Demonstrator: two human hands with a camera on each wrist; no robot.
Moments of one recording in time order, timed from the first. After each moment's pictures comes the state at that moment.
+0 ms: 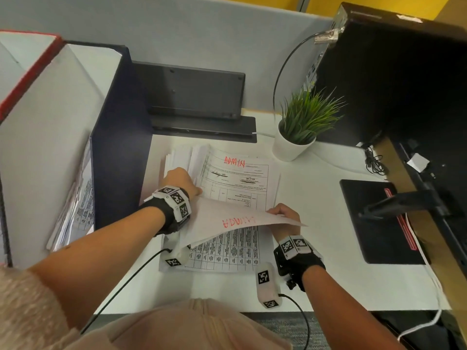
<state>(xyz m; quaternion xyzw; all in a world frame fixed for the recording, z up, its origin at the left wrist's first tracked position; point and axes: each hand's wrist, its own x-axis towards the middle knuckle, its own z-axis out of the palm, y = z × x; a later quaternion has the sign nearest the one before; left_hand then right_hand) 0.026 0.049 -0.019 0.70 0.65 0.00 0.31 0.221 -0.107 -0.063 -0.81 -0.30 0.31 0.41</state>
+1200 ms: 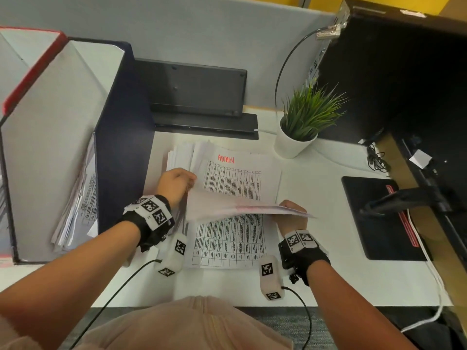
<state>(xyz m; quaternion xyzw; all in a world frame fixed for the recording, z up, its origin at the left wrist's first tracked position) 0.002 0.031 -0.025 0.56 0.59 0.26 0.52 0.230 -0.108 -0.061 -0.83 -0.23 0.32 0.40</state>
